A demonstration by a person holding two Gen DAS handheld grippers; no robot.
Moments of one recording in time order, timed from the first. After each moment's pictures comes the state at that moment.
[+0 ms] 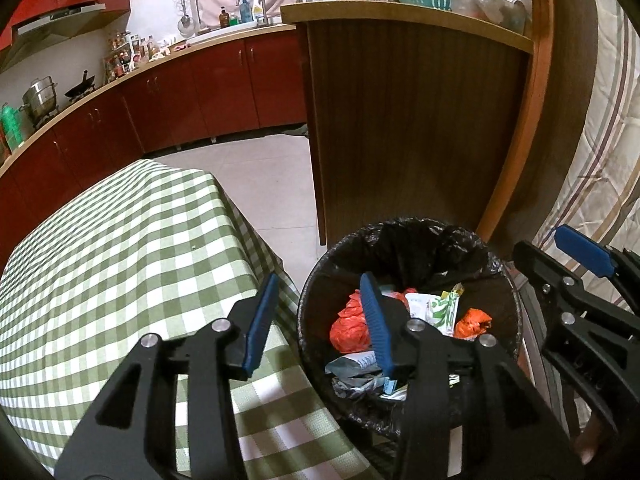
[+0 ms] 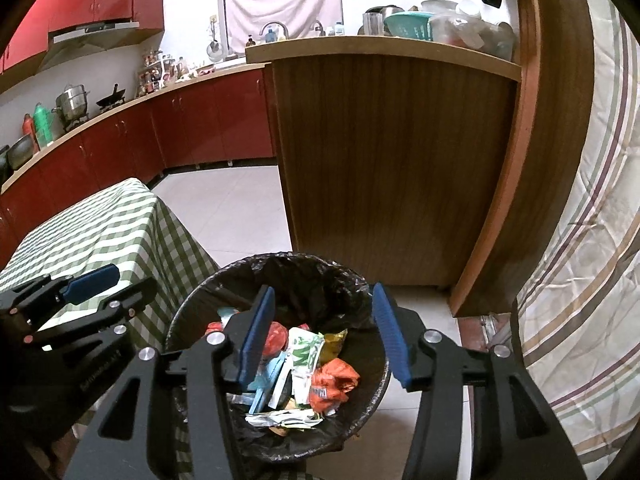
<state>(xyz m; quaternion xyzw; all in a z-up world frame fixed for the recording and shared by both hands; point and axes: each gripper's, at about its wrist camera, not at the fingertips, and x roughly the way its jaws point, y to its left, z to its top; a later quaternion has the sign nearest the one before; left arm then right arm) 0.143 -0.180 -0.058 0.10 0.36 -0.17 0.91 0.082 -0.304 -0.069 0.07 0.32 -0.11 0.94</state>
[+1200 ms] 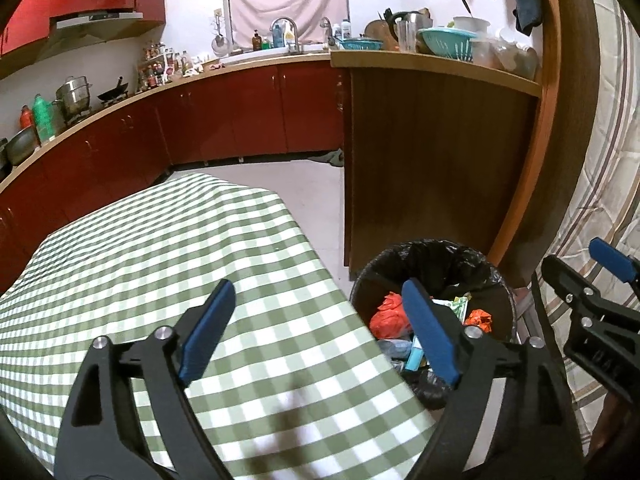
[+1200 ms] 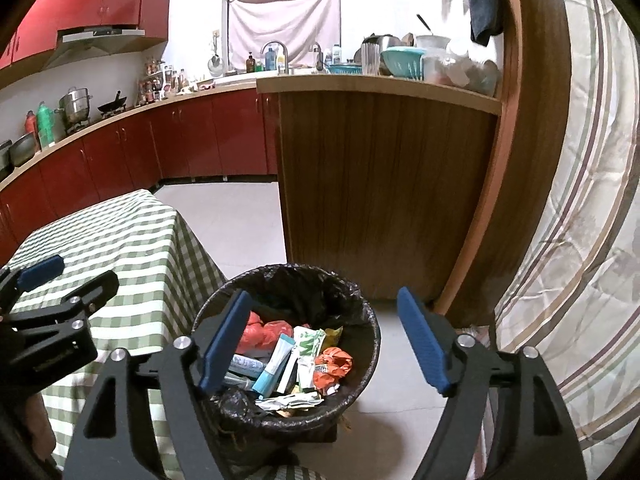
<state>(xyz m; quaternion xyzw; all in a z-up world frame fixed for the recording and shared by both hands) 0.097 -0.120 -0.017 0.08 0.31 -0.13 0.94 0.035 -0.271 -0.029 0.04 0.29 -0.13 0.95</state>
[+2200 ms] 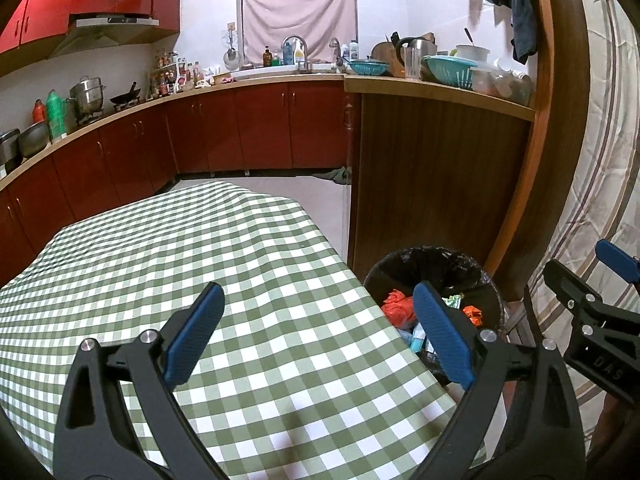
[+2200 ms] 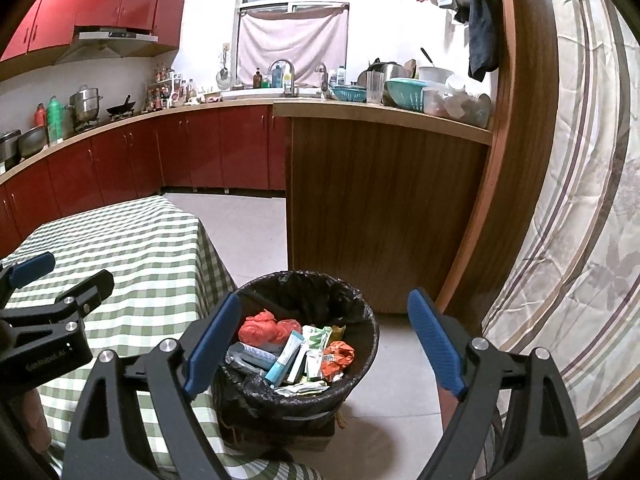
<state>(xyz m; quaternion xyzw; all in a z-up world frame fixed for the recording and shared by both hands) 0.057 -0.080 0.002 0.05 0.29 -0.13 0.95 -0.004 -0.234 -0.008 0.01 0.26 -0.14 0.95</state>
